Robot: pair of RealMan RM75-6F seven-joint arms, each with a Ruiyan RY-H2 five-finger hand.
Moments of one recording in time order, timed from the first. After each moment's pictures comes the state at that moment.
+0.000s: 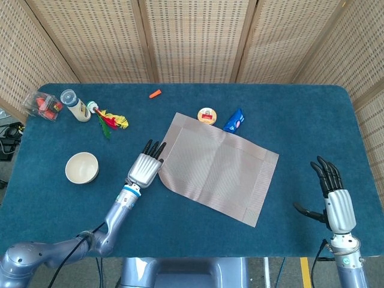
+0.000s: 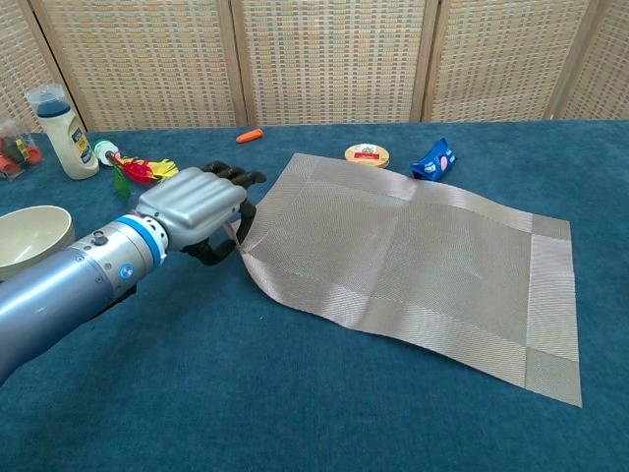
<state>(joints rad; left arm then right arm) -0.80 -1.91 -0.15 -1.05 1.21 1.03 0.61 0.15 -1.39 0.10 -1.36 -1.63 1.66 0.39</state>
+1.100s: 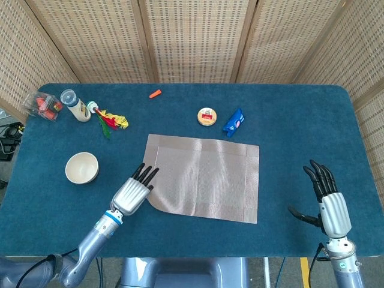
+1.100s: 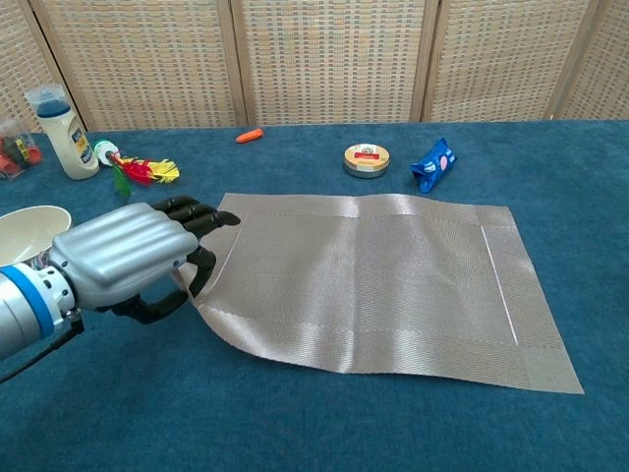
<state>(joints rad) -0.63 -1.65 0.05 -1.49 1.35 1.15 0.72 0.15 -1.39 0.07 -1.39 -1.68 1.68 0.35</state>
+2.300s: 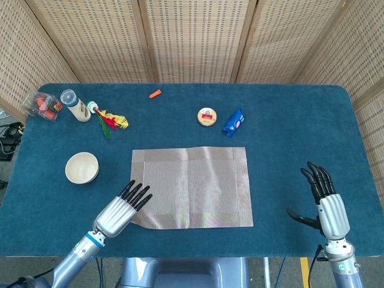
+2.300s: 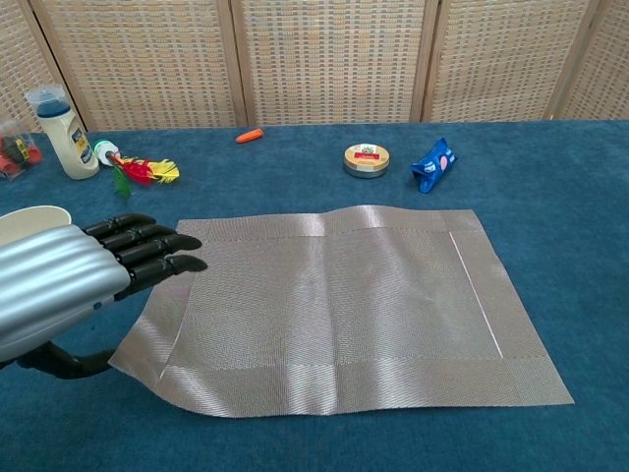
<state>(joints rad) -0.49 -1.50 0.16 -1.63 1.57 1.24 0.70 0.15 -1.38 0.06 -1.39 -1.69 1.69 0.34</state>
